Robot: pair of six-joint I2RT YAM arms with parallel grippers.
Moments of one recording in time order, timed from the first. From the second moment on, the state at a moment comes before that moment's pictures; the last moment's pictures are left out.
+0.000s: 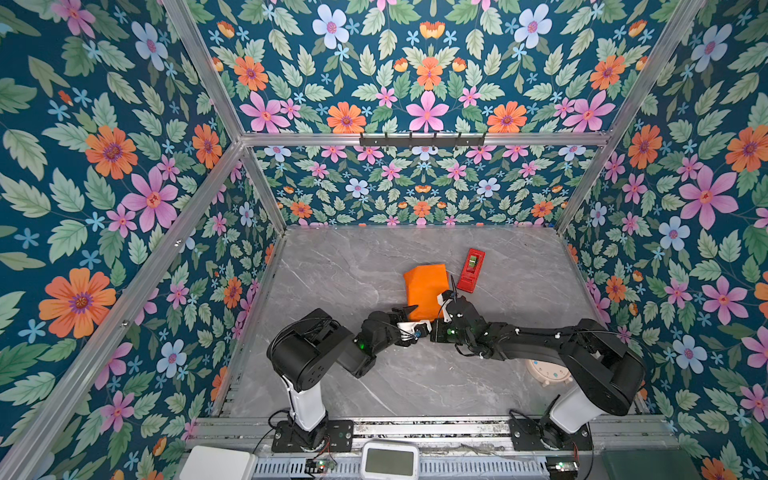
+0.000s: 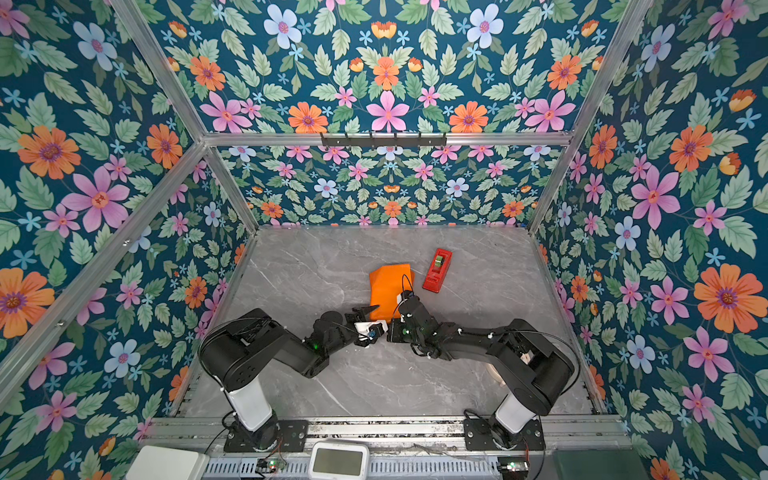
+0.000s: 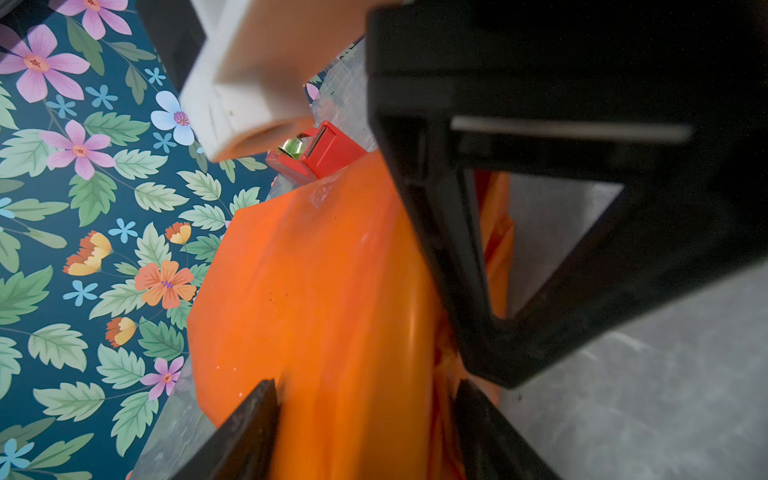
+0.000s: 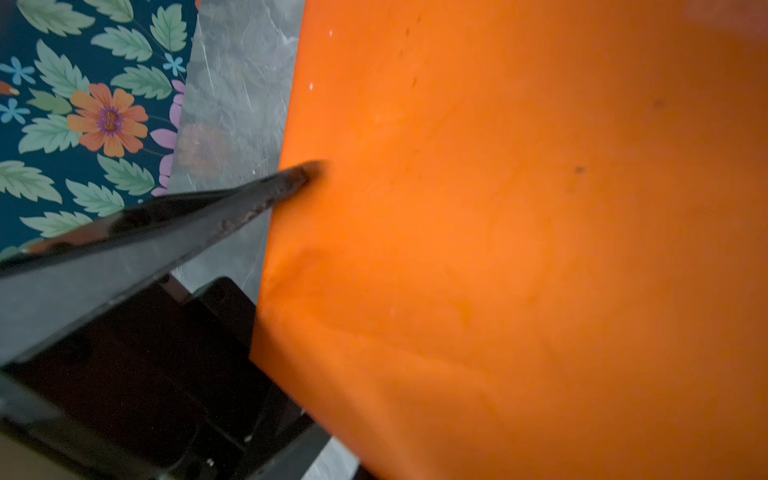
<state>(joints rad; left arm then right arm) -0.71 1.80 0.40 1.10 0.19 0.84 0.77 1.60 0.69 0.22 -0.12 0.78</state>
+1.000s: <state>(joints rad) -0.71 1.80 0.41 1.11 0.19 0.84 0.78 1.49 0.64 0.19 0.02 0.76</state>
